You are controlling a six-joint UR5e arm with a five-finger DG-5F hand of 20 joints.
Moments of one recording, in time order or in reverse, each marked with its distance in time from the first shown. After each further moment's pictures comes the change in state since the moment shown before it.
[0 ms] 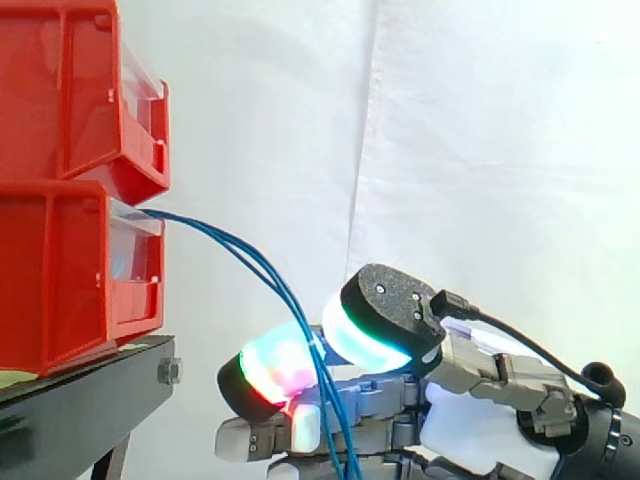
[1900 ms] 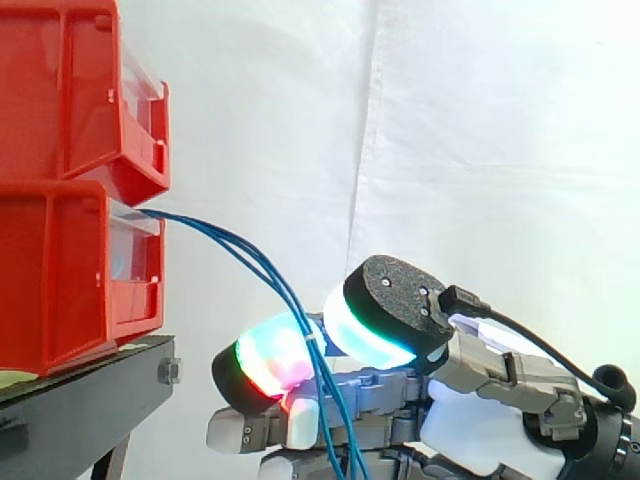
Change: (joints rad) arm 0.017 -0.012 0.000 0.060 -0.003 -0.039
